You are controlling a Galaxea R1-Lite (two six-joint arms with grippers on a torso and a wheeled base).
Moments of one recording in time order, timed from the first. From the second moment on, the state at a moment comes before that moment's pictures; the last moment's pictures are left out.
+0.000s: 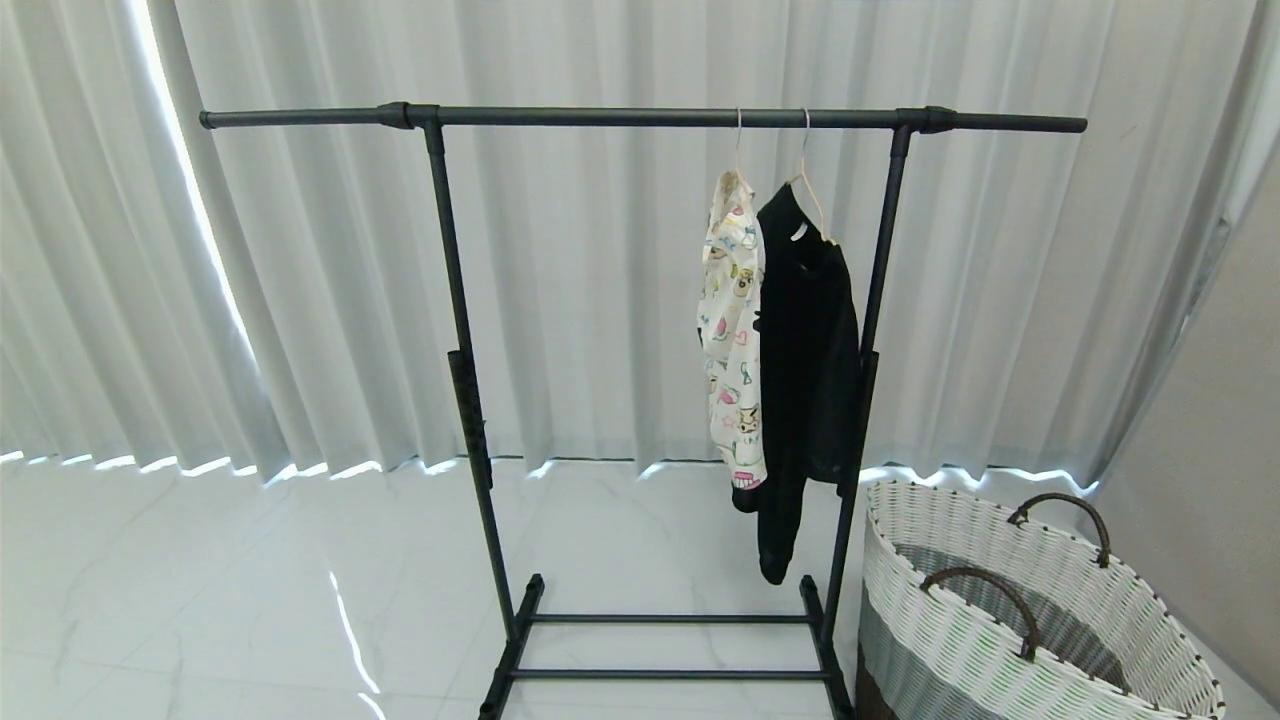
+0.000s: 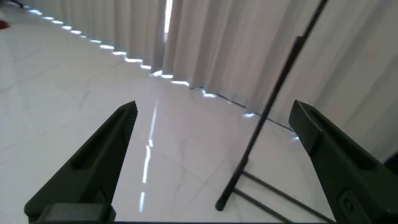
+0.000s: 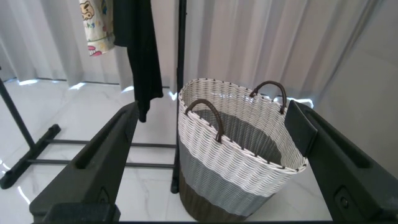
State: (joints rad) left arm 0.00 0.02 -0.03 0.04 0.48 -0.11; right arm 0.05 0.00 0.00 0.01 0.03 -0.02
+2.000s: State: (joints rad) left arm 0.00 0.00 0.00 0.01 0.04 0.01; right arm 0.05 0.00 0.00 0.01 0.03 0.00
